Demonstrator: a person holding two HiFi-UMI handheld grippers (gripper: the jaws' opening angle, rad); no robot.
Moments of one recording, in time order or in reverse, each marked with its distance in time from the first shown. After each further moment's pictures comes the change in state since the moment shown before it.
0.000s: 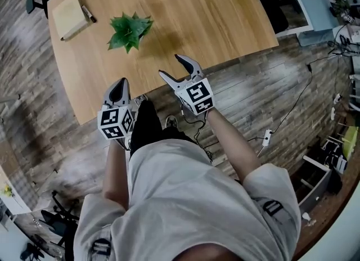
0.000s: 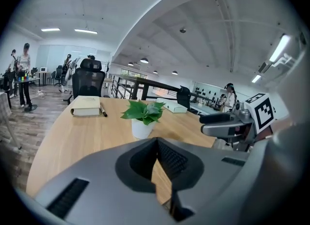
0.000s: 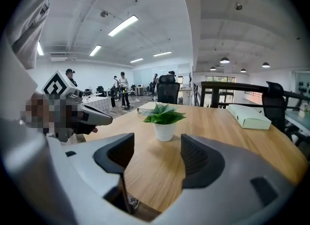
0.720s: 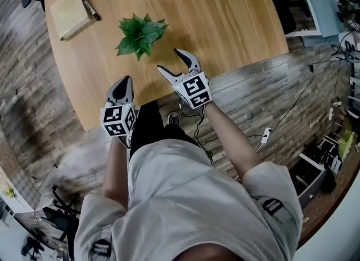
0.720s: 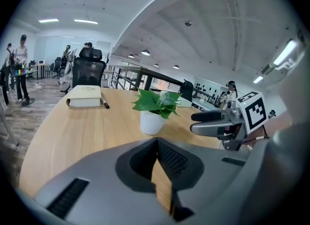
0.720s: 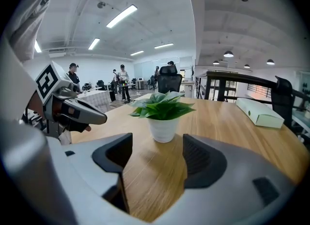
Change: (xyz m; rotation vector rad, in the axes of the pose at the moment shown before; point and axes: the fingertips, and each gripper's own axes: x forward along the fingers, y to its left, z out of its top) left arm 0.049 0.052 -0.012 -0.035 0.087 -0.020; right arm 0.095 -0.013 -0.015 -0.011 0.079 0.015
